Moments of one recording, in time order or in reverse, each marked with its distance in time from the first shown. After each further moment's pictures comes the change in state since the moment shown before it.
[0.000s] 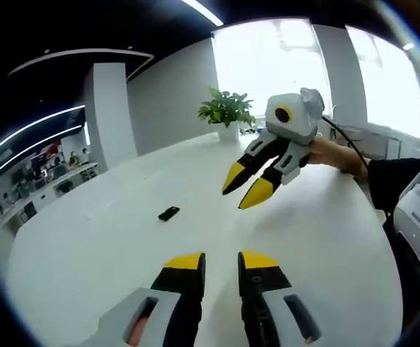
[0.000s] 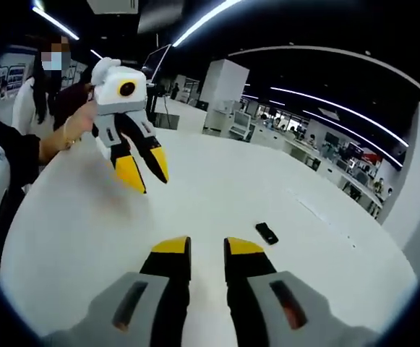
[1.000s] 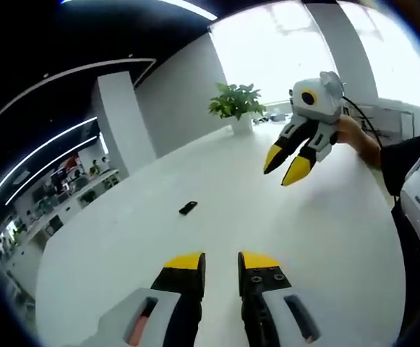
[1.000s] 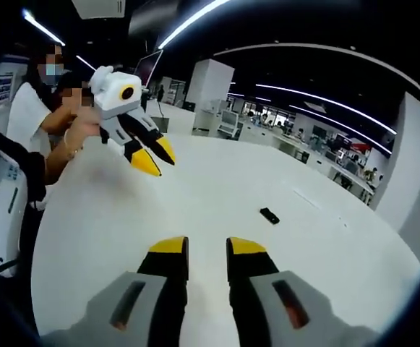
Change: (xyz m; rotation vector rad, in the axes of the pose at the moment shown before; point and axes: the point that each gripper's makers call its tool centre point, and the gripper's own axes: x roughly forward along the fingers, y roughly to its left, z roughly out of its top) left arm -0.037 -0.002 -0.007 0.095 0.029 0.157; right arm -0.046 0.029 -0.002 0.104 0.001 -0.052
